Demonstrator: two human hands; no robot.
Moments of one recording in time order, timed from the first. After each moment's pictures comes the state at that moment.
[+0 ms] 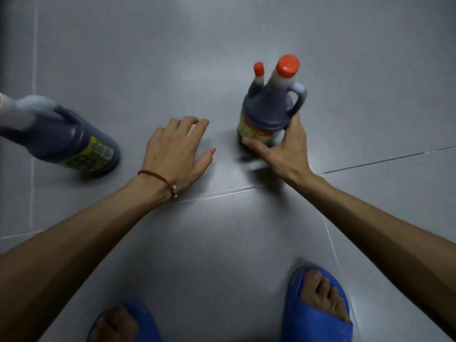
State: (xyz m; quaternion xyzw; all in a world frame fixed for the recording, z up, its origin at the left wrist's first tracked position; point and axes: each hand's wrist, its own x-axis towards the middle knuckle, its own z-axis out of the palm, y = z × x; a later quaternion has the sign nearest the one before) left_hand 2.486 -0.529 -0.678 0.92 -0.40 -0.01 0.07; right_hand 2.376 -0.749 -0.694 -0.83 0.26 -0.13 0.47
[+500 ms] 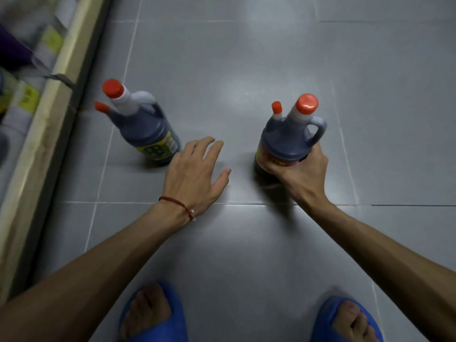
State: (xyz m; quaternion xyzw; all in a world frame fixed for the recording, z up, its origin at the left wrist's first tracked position) left_hand 2.458 -0.457 -0.670 0.95 -0.28 0.01 0.11; right_hand 2.398 -0.688 -0.686 -0.84 0.23 -0.15 0.48
